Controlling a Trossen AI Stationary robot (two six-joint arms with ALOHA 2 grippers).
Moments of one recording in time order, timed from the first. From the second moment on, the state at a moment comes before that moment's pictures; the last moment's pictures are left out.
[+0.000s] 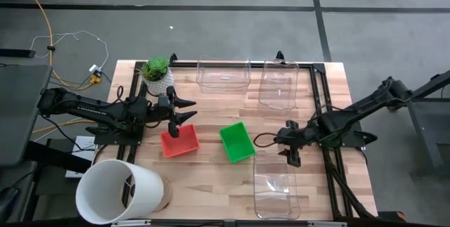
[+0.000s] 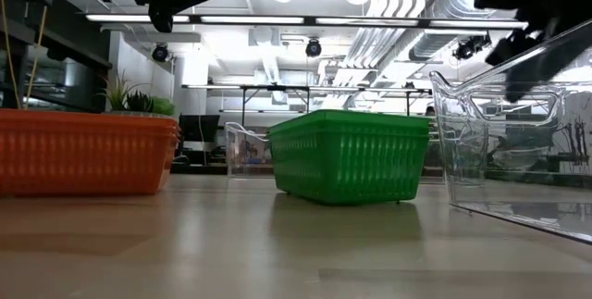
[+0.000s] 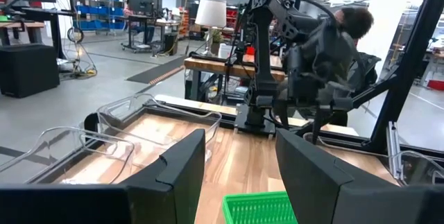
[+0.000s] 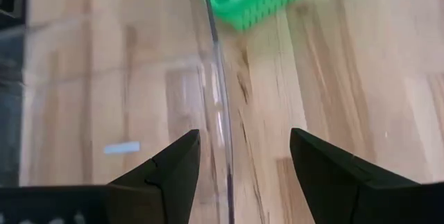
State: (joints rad) left arm 0.03 0.81 0.37 0.47 -0.27 -0.10; right arm 0.41 1.07 0.69 -0.62 0.09 0.54
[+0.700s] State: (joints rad) left arm 0.03 0.81 0.37 0.47 -0.27 -0.10; right arm 0.42 1.24 0.69 -0.68 -0.04 0.58
